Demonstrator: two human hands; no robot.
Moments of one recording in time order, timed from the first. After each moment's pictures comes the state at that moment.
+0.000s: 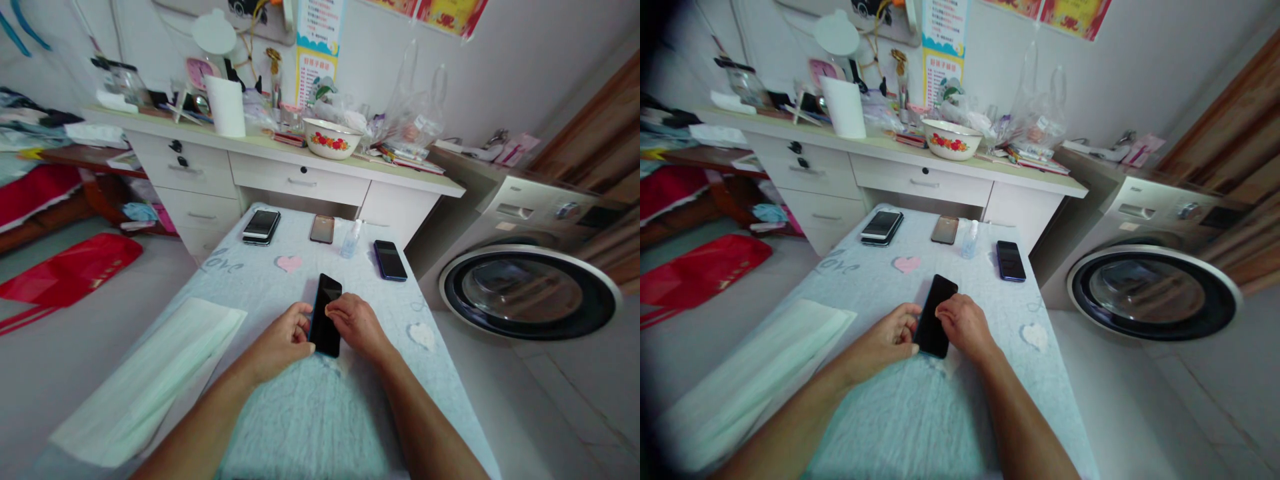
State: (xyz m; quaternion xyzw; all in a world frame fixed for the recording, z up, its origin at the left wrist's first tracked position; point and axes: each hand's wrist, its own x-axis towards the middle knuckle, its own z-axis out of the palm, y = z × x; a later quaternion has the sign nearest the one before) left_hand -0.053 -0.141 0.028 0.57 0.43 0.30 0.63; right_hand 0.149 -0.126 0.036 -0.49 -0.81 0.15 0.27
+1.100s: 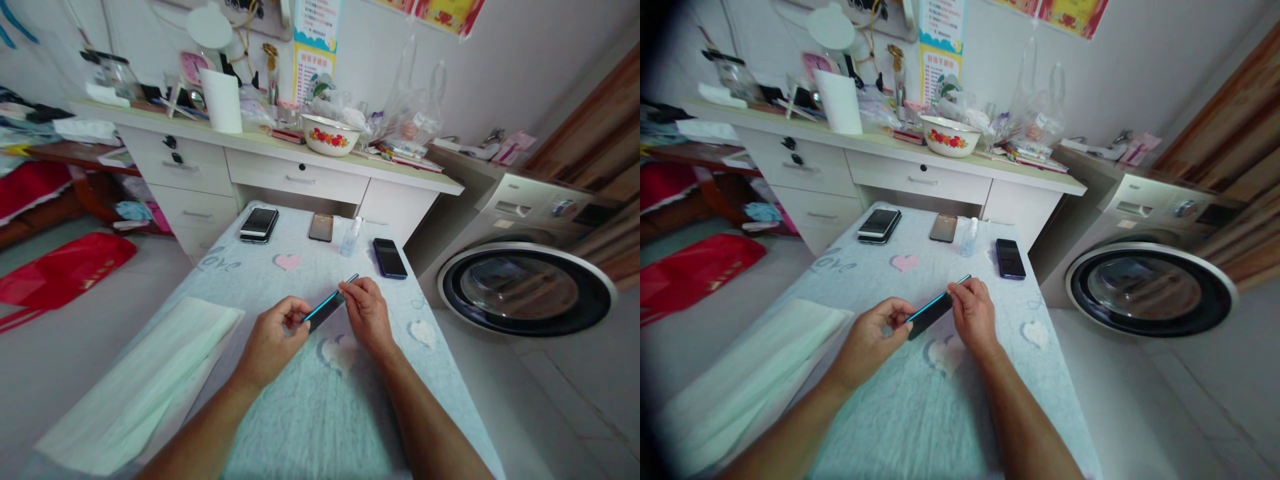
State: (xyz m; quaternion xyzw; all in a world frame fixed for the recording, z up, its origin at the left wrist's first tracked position) left_hand -0.053 -0.145 0.043 0.66 0.50 0.42 0.38; right_hand 0.152 -0.123 0.036 -0.52 -0.74 0.01 0.43
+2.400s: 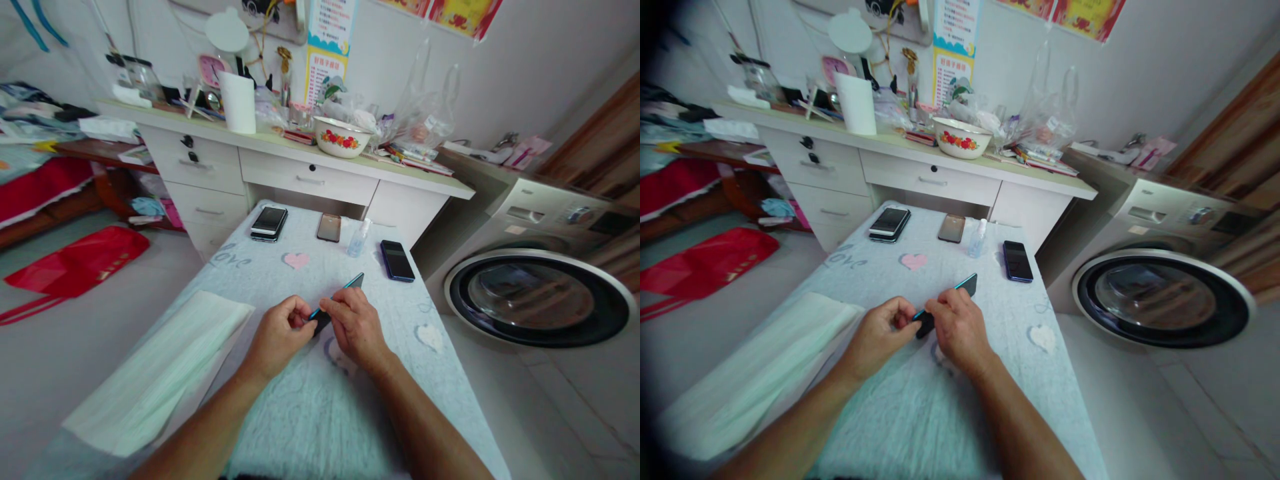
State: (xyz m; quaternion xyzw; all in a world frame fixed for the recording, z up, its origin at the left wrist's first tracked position) left_hand -0.057 -0.144 0.037 0.61 0.52 0.42 0.41; right_hand 0.121 -0.142 0.049 -0.42 -0.84 -0.02 0.35
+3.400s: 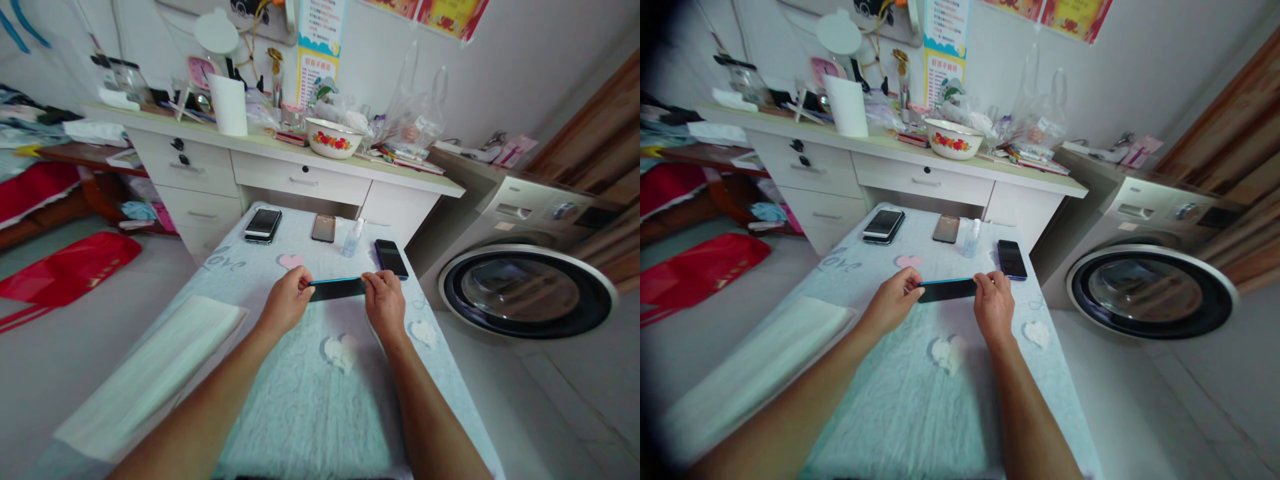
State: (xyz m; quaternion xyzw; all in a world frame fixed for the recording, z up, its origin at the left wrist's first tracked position) left_hand -0.044 -0.088 0.046 0.69 0.52 0.40 0.31; right_hand 0.177 -0.110 0.038 -0.61 -0.69 -0.12 0.38
